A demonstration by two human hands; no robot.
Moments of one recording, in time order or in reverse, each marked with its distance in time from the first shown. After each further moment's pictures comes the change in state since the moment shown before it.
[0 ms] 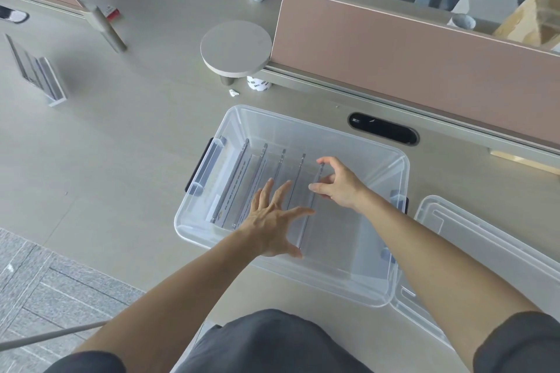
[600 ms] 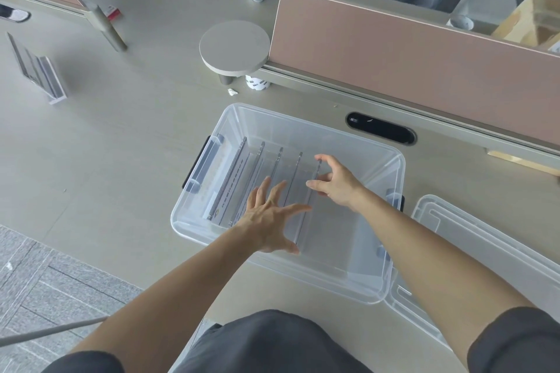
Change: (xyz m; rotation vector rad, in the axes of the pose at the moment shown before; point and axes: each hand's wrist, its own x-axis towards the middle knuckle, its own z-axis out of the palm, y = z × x) left_hand 0.004 -0.001 0.005 0.007 0.020 -0.024; right_hand -0.006 -0.004 0.000 0.036 -0.003 0.015
